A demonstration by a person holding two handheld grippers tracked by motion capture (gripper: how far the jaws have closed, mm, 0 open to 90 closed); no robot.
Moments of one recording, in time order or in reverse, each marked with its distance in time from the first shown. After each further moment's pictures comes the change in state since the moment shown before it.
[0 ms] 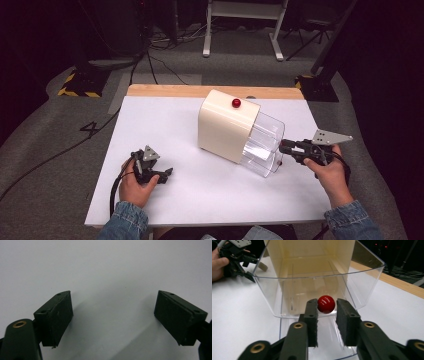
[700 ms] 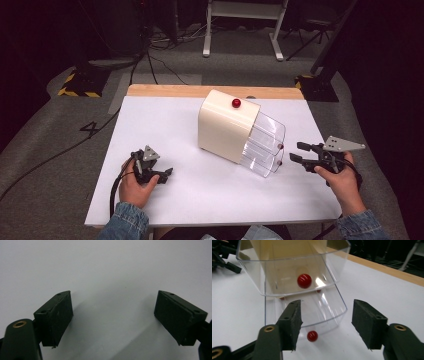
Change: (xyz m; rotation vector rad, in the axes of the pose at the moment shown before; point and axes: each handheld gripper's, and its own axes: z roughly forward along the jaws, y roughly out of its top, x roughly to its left) left arm 0.000 0.000 0.000 -0.001 0.001 0.002; right arm -0.006 -0.025 -0.030 0.035 -0.108 0.050
